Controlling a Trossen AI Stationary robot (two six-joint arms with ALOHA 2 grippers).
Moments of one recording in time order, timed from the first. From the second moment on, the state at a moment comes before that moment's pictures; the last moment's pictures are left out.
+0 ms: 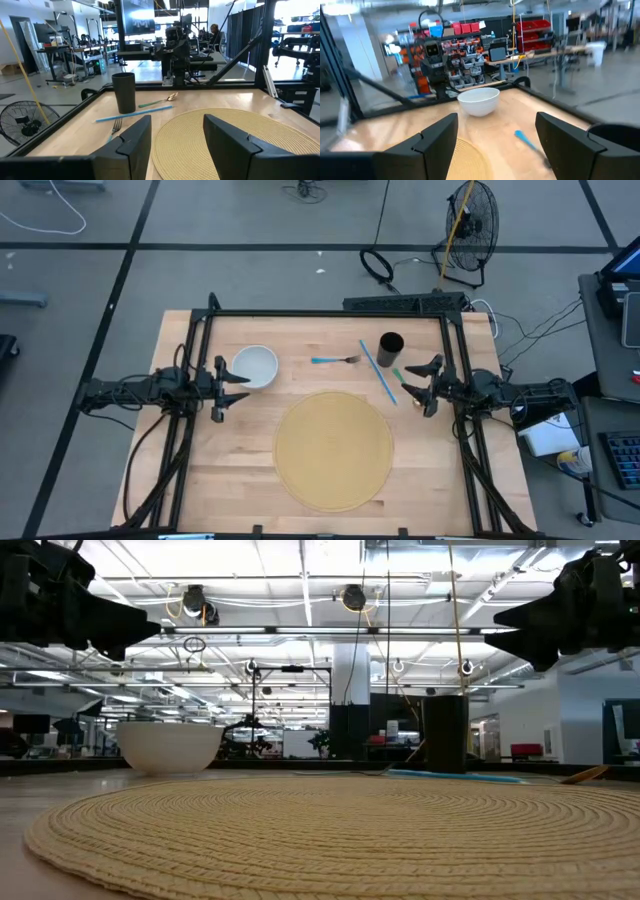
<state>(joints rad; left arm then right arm) -0.01 0.01 0.02 0.04 -0.05 0.04 0.08 0.01 0.02 0.08 0.34 0.18</state>
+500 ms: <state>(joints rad) -0.01 0.01 0.02 0.21 -0.05 -0.24 0.08 0.01 0.02 0.08 0.34 0.28</state>
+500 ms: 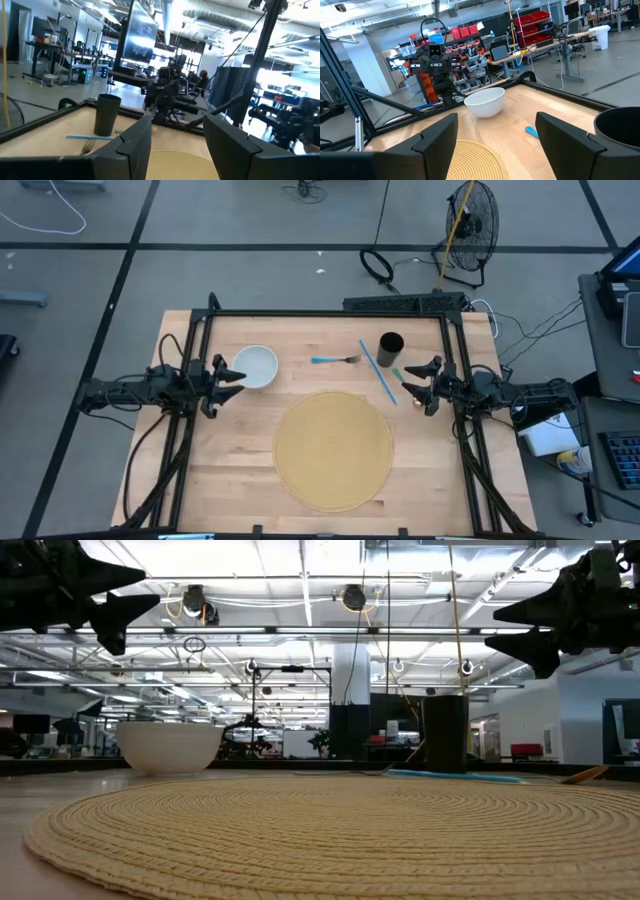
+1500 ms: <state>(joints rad) -0.01 0.01 0.02 0.18 -0.11 -0.29 0.08 0.01 0.02 0.08 0.36 0.22</state>
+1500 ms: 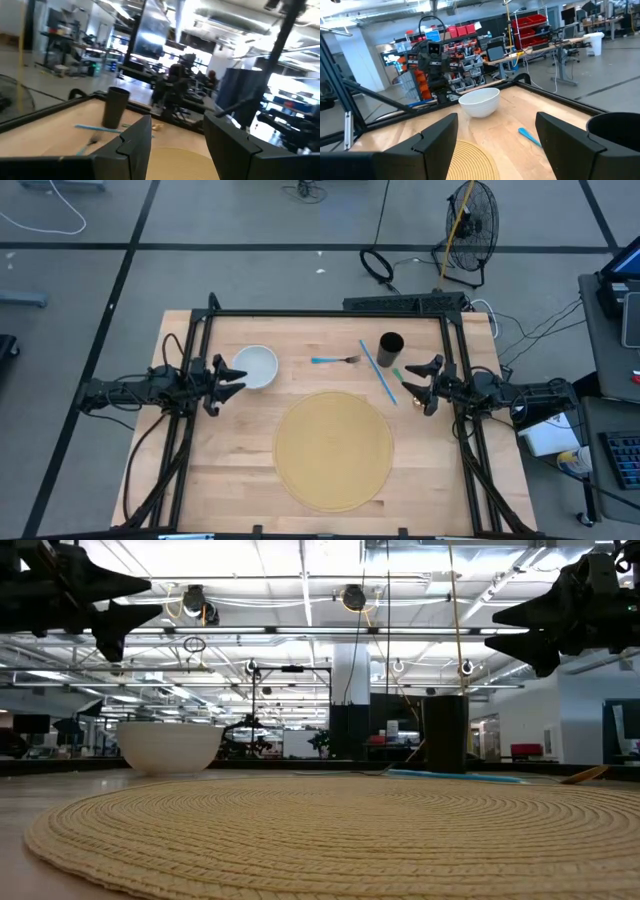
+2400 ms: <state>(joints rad) 0.01 0.28 0.14 0.73 -0.08 0.25 0.08 0.04 0.06 0.45 0.18 -0.03</state>
